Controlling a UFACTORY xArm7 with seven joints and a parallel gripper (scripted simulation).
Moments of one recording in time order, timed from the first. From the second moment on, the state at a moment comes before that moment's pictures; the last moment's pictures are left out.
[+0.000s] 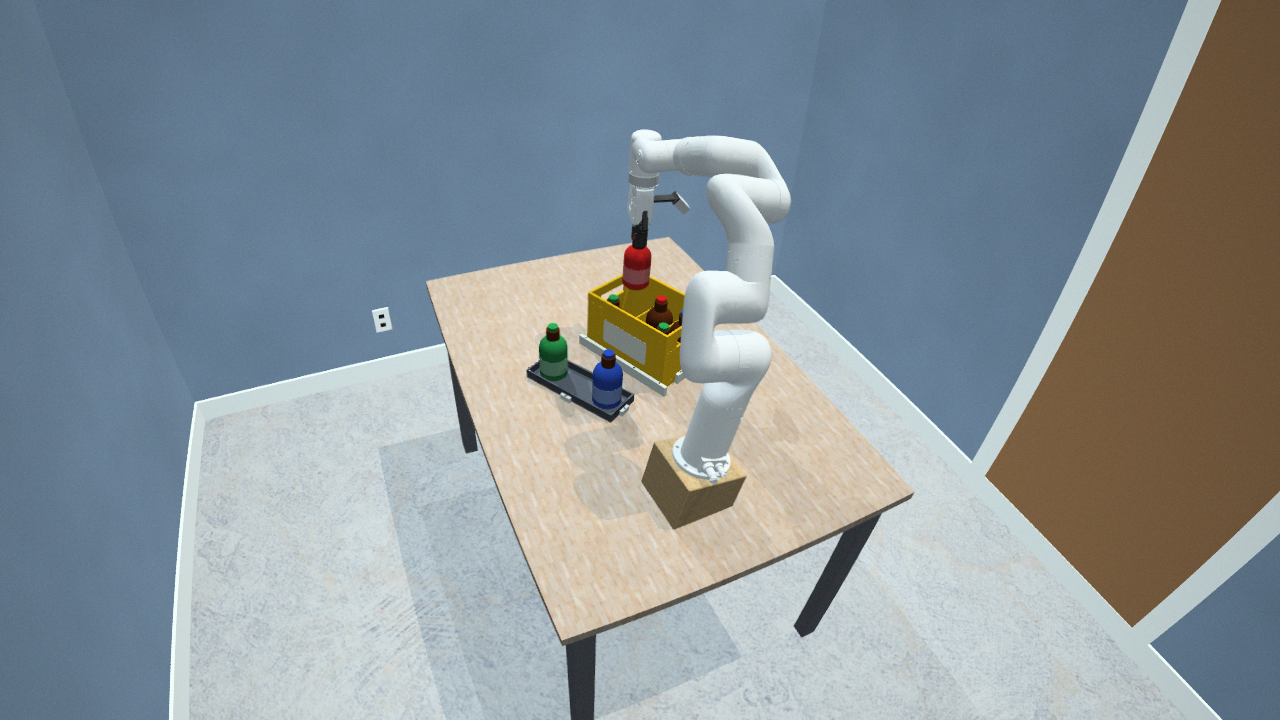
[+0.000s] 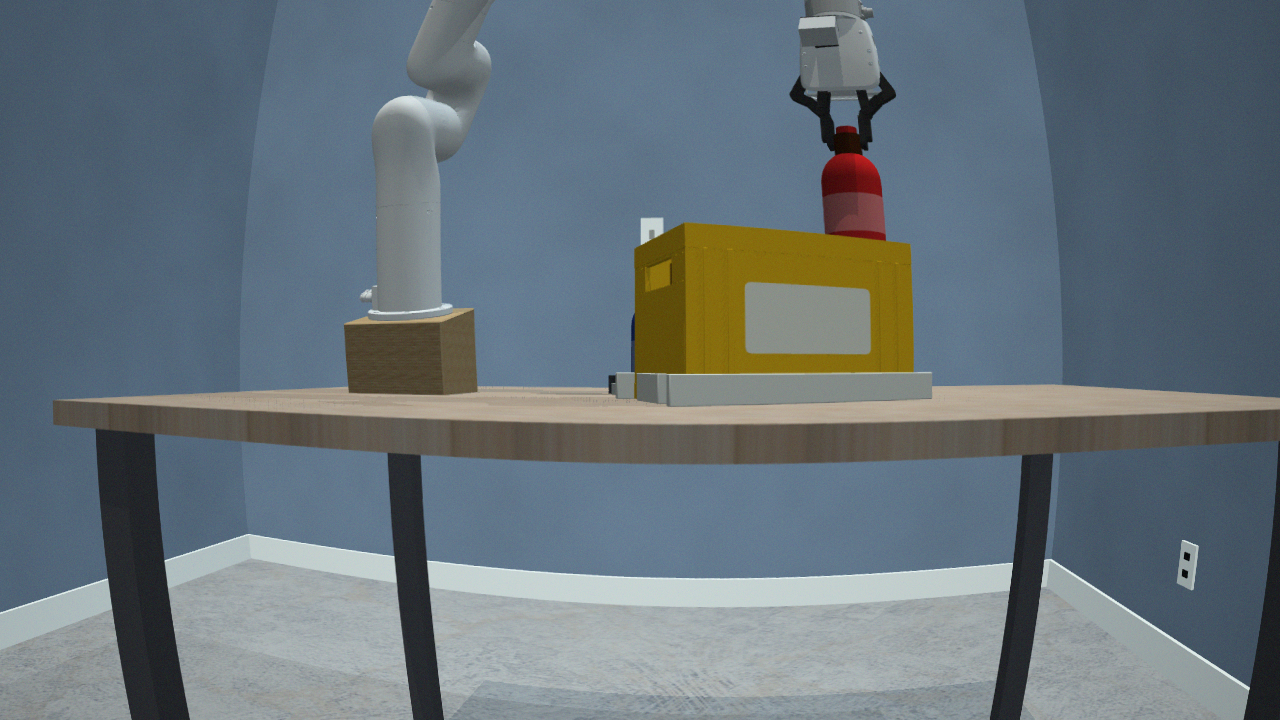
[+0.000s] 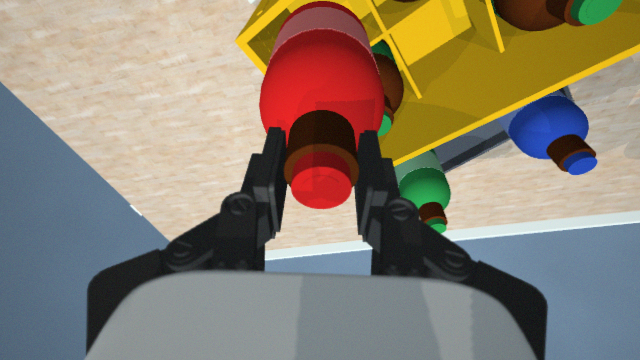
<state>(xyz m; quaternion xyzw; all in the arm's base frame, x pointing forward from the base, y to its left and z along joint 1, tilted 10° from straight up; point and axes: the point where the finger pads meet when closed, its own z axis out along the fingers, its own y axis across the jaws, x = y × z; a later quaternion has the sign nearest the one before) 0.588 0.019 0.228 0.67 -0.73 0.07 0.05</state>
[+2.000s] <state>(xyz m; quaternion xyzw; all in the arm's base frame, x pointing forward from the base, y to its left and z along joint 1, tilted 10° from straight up) 0.589 0.015 0.205 0.67 -0.73 0.07 0.05</state>
